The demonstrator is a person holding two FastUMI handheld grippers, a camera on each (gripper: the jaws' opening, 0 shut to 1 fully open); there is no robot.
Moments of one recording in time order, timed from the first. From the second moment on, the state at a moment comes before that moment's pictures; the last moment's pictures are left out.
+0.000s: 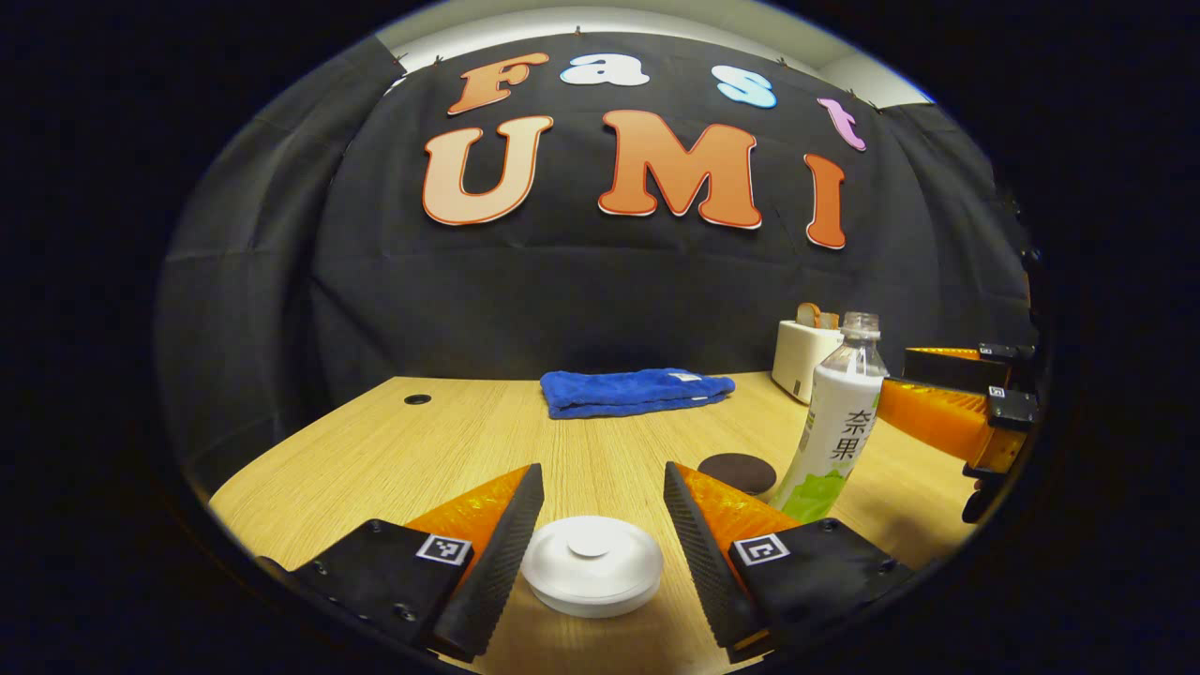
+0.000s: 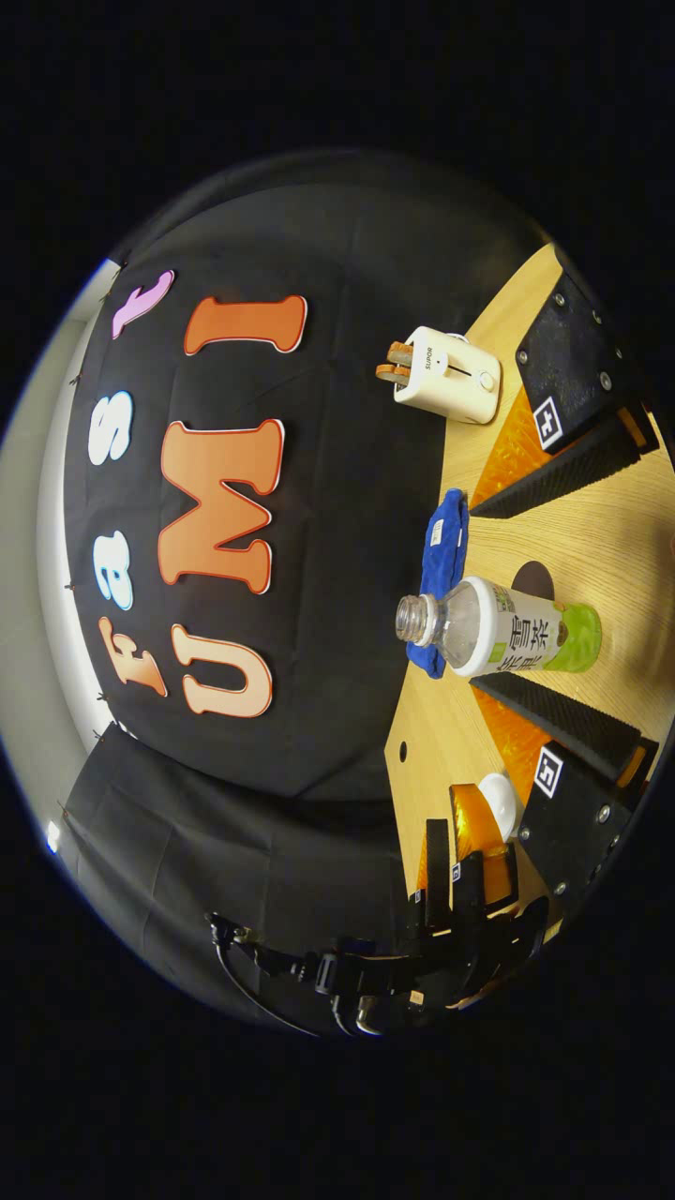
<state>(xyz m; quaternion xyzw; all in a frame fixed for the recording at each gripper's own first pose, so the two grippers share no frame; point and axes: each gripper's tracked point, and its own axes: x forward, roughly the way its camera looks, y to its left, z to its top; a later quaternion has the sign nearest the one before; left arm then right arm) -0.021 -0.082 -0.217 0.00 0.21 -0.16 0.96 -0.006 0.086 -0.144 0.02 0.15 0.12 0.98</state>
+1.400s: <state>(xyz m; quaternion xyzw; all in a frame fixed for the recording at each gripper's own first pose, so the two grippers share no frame) -0.008 -0.057 -0.203 0.01 0.18 -0.13 0.97 -0.005 0.108 -0.187 0.01 0.20 0.15 0.97</state>
